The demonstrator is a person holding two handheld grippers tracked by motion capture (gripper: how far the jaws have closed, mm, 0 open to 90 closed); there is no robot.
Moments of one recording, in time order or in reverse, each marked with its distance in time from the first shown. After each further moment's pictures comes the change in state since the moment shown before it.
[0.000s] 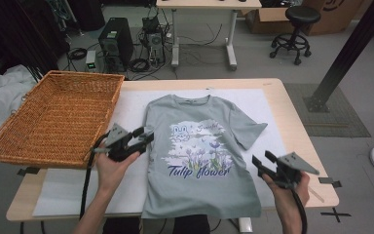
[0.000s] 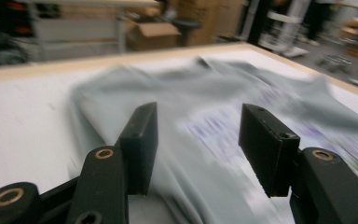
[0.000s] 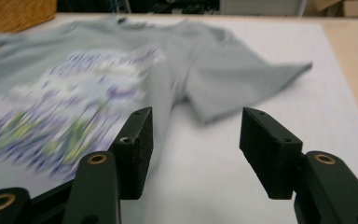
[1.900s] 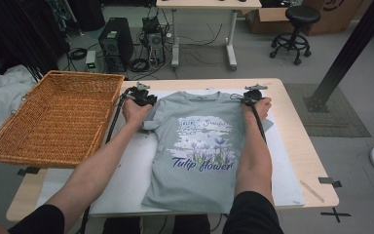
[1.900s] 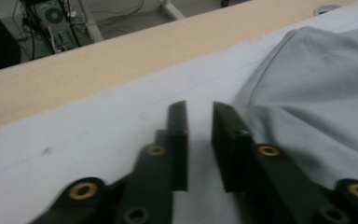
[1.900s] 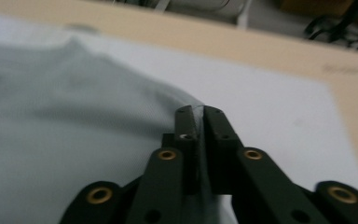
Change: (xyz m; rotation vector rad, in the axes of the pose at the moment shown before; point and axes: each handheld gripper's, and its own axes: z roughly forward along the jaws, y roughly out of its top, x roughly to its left) left arm 0.116 0.019 0.188 0.274 0.148 0.049; right arm -0.085 0.087 0.264 0.254 -0.207 -0.087
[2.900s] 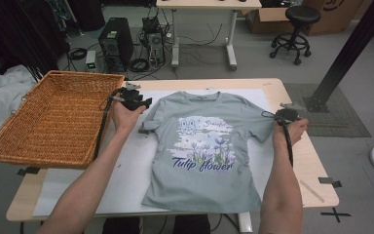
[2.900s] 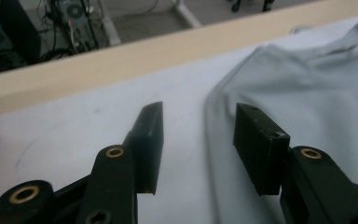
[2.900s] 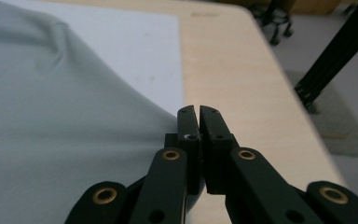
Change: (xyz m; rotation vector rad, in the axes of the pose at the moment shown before) left arm -0.014 0.007 -0.074 0.033 0.052 -0.053; right arm -0.060 -0.062 -0.096 -0.054 -0.225 0.093
